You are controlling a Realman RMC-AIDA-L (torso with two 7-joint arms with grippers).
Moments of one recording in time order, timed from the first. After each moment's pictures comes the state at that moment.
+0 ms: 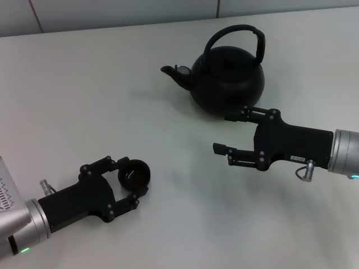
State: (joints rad) left arm -0.37 -2.08 1.35 0.25 1.25 1.25 -0.54; right arm 0.40 2.08 -0.80 -0.45 -1.74 -1.49 0.80
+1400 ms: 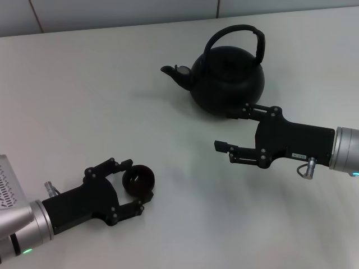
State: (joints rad) left arm -0.38 -2.08 1.38 0.26 1.26 1.25 -0.59; right arm 0.40 2.08 -0.80 -0.46 -1.74 -1.49 0.80
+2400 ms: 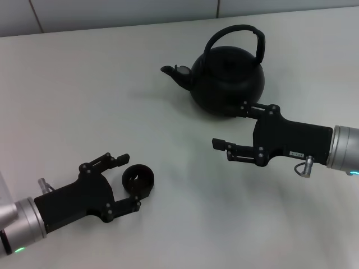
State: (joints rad) left arm -0.34 -2.07 1.37 0.32 1.26 1.30 -0.65; right arm 0.40 2.08 -0.80 -0.45 -1.73 -1.48 0.80
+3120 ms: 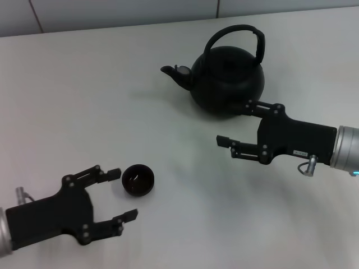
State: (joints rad) left arm -0.21 -2.02 1.36 0.61 1.42 1.46 -0.84; right arm 0.39 2.08 -0.79 -0.45 -1.71 -1.48 0.80
